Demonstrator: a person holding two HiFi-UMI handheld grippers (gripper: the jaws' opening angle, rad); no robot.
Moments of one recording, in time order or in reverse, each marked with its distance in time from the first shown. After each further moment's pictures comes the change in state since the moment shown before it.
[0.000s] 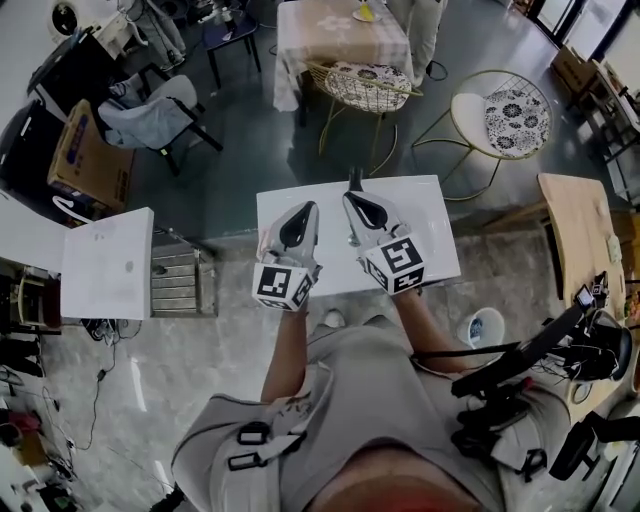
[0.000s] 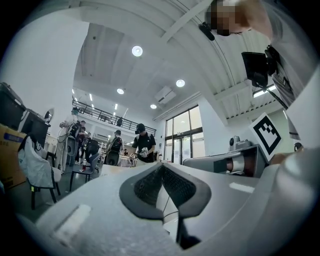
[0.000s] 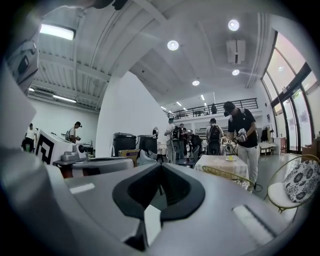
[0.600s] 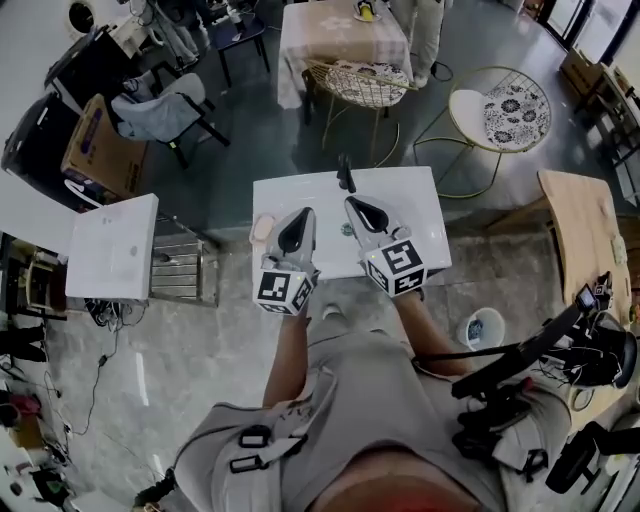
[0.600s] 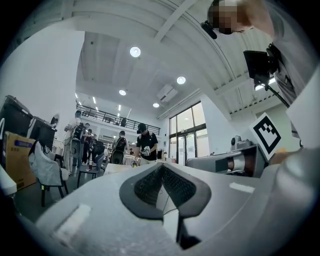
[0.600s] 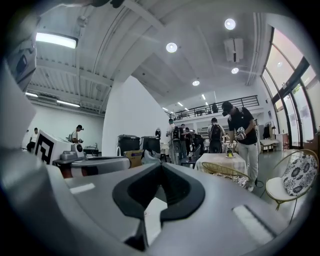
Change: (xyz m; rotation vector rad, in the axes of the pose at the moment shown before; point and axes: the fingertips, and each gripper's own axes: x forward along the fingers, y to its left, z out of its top) left arm -0.037 -0.078 -0.009 0.033 0.025 0.072; right arm -0.087 0.002 -0.016 0.027 -0.006 0.038
